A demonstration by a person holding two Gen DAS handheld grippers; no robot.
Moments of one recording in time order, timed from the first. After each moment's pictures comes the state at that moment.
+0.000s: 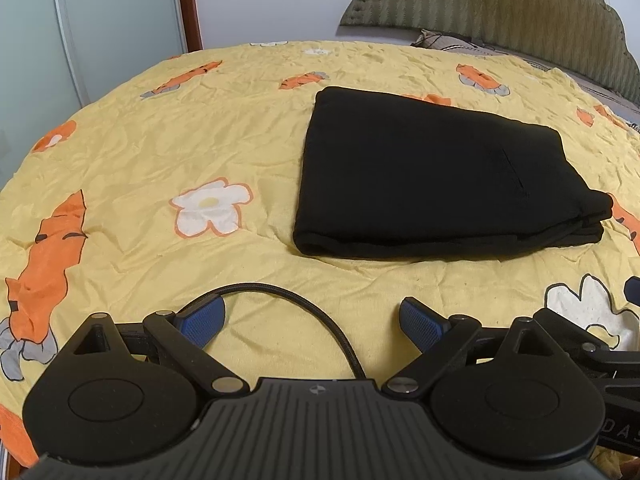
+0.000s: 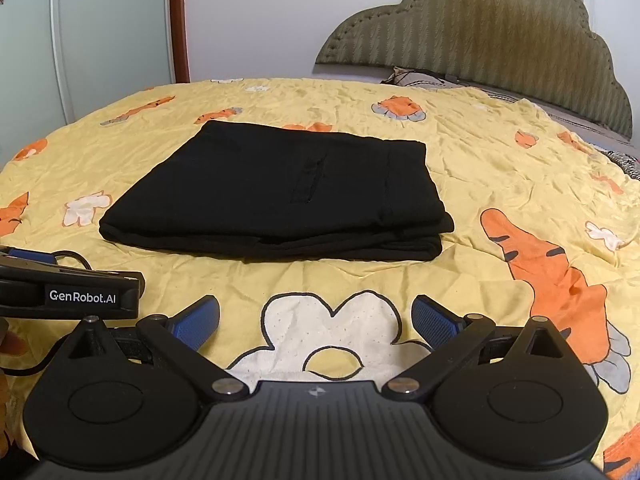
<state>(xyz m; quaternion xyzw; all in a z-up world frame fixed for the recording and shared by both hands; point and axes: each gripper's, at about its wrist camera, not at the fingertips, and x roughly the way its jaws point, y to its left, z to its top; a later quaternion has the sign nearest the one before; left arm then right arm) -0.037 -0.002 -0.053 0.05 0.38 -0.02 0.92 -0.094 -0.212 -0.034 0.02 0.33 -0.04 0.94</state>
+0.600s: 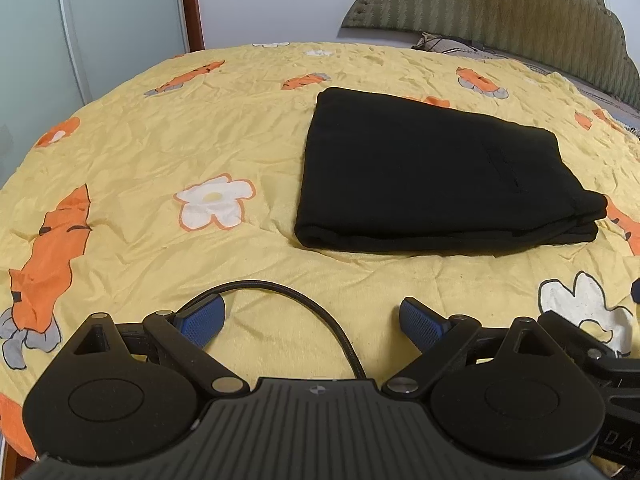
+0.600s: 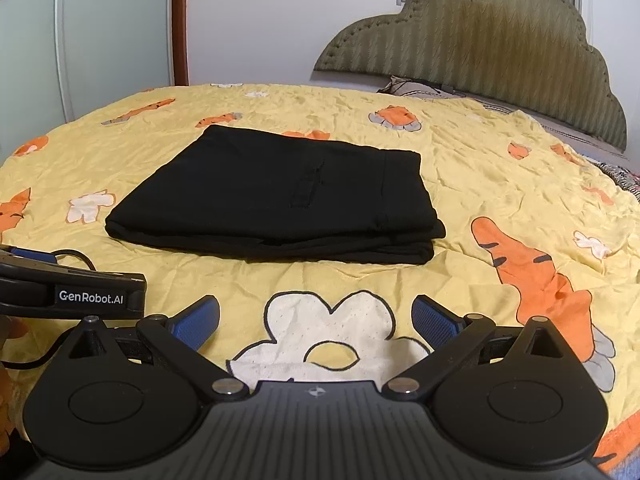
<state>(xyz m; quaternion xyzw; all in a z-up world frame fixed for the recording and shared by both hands) -0.045 0.001 -0.051 0.04 0.38 -0.02 0.92 -0.107 -0.204 -0.026 0.01 0.32 -0.04 0.95</state>
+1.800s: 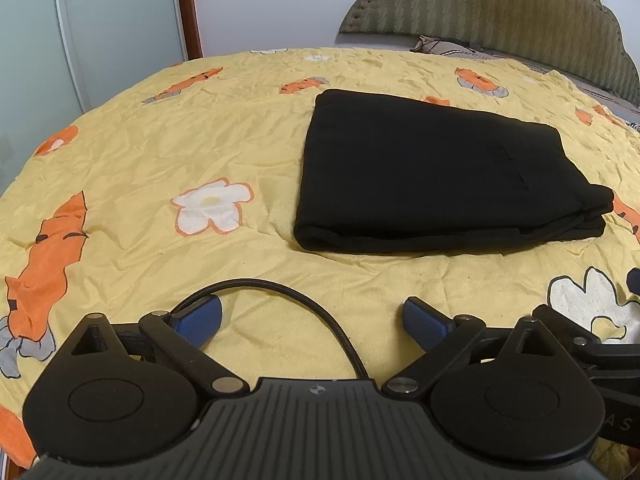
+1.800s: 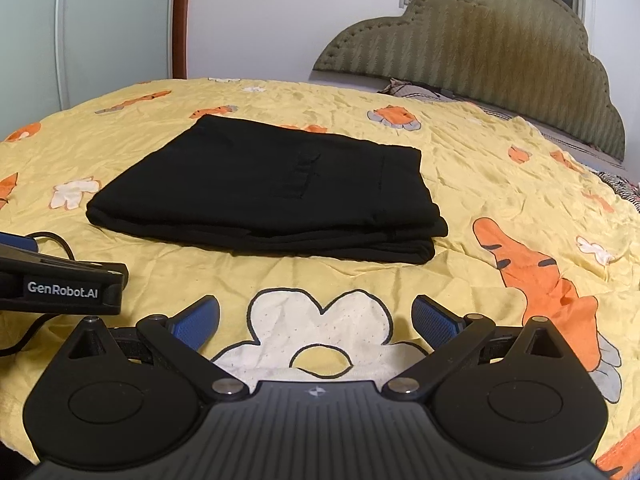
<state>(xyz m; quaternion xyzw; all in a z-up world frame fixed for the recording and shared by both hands) -0.043 -0.004 -0.059 0.06 0.37 -0.02 0.93 -0.093 -0.206 -0.044 -0.01 0.32 -0.05 0.95</state>
